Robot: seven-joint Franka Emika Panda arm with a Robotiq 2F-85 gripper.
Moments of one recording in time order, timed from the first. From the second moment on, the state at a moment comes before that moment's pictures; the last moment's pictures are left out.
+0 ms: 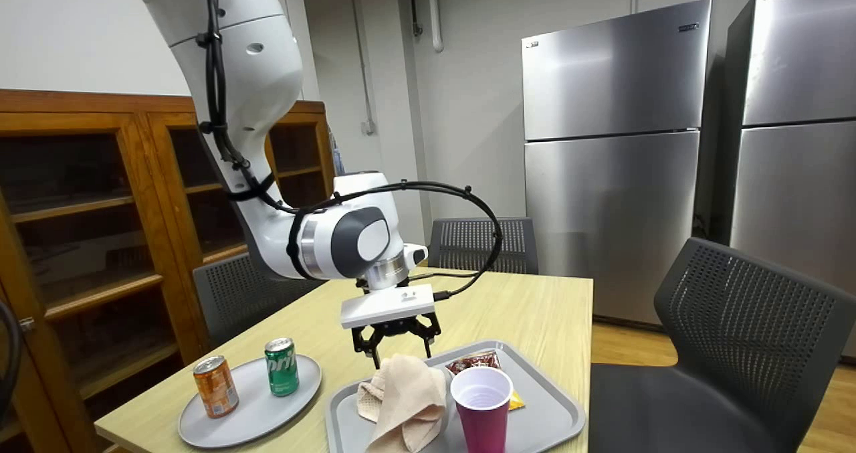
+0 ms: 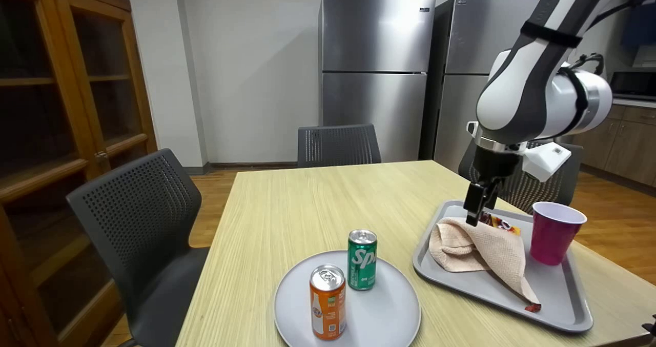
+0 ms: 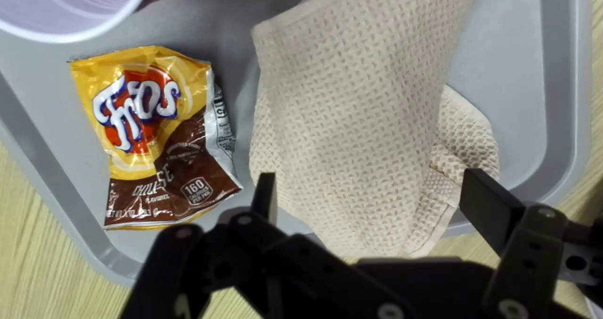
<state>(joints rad) -0.10 0.32 -0.07 -2.48 -0.10 2.91 -0.53</state>
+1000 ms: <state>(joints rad) -0.15 0.52 -0.04 -2.40 -0.19 3.02 -0.53</state>
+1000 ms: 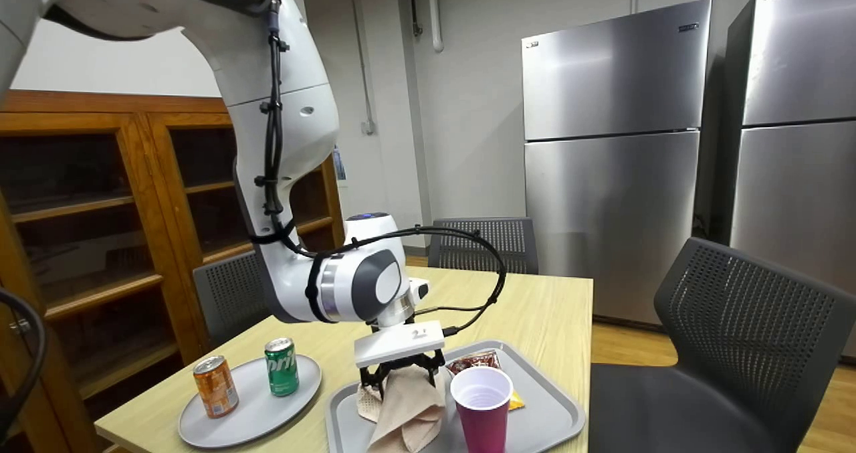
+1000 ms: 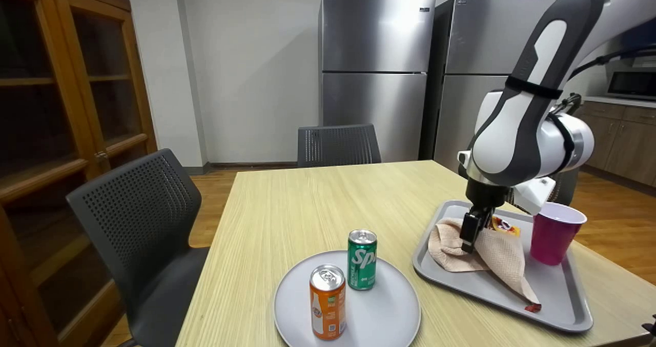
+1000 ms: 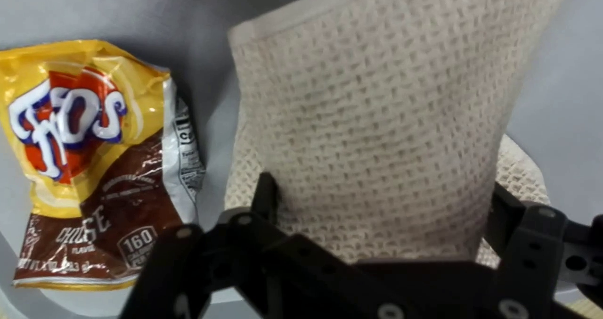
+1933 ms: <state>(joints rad) -0.15 0.58 -0.05 -2.36 -0.23 3.03 -0.52</state>
